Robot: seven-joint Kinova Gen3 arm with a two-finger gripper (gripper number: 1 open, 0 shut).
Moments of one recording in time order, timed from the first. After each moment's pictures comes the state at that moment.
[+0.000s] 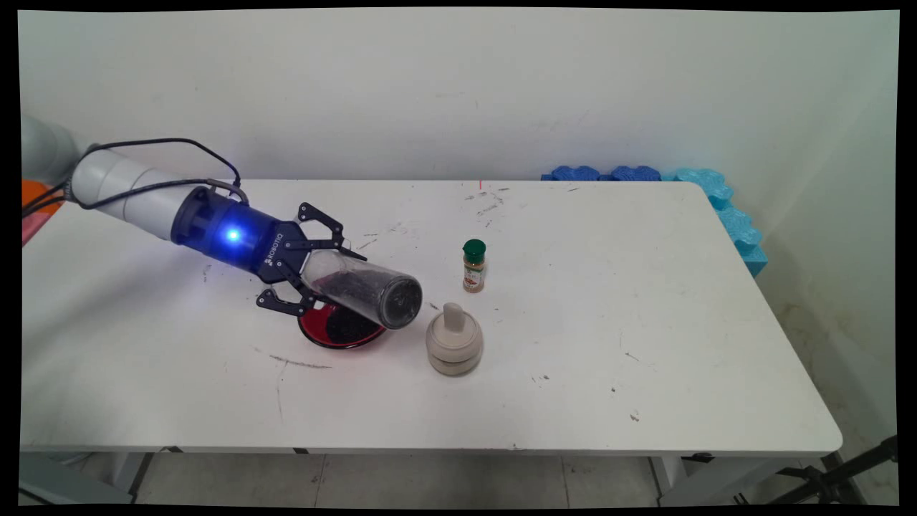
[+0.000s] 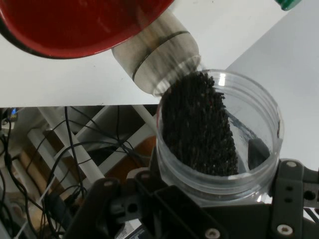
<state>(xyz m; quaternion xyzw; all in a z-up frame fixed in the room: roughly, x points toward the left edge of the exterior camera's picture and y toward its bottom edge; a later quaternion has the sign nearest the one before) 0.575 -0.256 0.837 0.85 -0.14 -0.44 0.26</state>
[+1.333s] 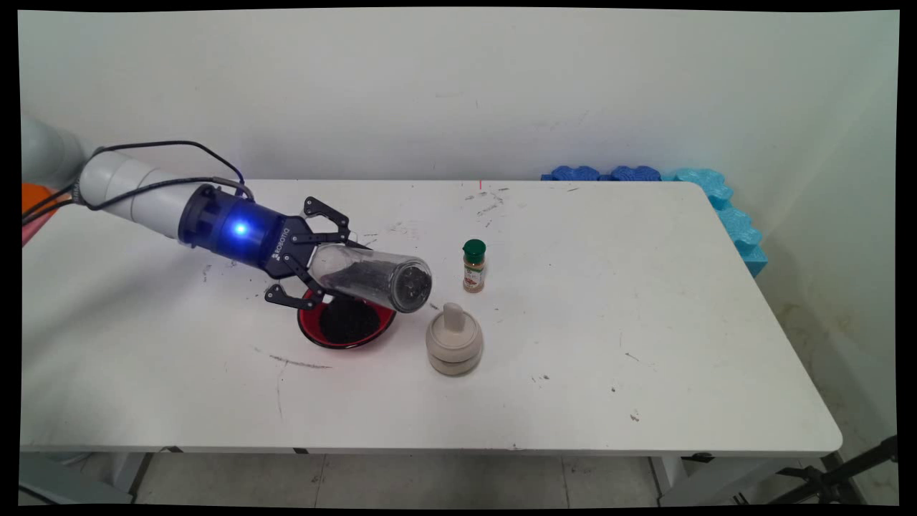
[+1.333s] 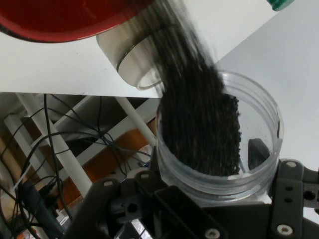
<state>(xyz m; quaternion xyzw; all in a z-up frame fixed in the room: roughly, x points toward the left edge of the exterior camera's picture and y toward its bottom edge) 0.572 -0.261 0.834 0.84 -0.11 -0.46 0.26</state>
